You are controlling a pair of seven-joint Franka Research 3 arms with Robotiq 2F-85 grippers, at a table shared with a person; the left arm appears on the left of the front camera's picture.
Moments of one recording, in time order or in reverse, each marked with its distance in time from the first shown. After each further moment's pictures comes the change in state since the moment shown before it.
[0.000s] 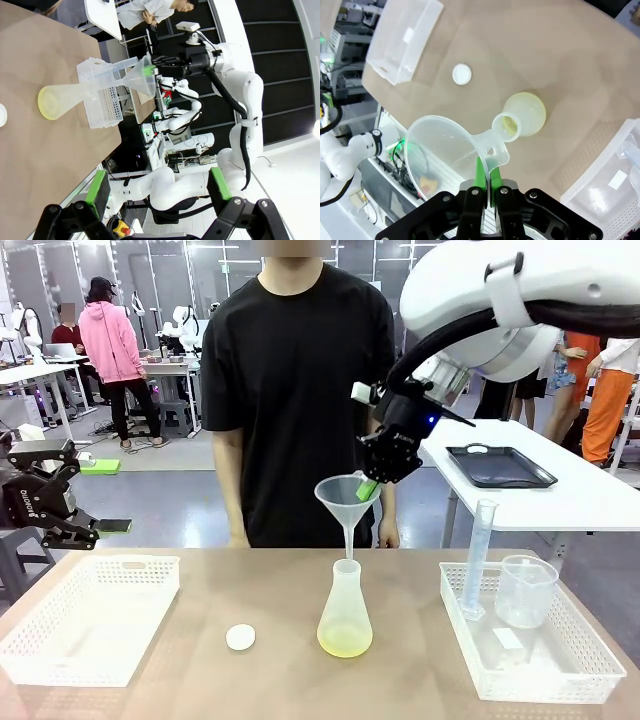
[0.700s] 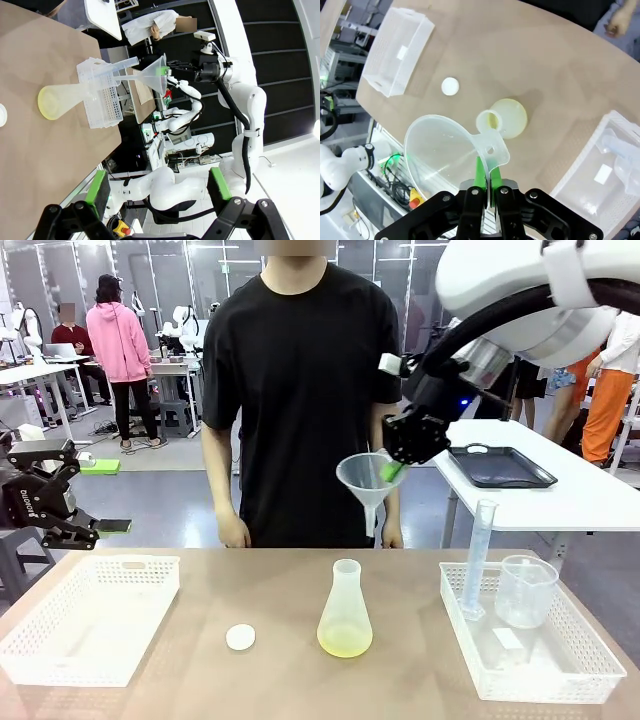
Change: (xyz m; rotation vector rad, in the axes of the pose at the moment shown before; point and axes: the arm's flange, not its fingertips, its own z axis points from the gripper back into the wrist) left arm 0.000 0.000 0.000 0.000 0.000 0.000; right arm -0.038 -0.012 0.043 -0.064 -0.129 -0.025
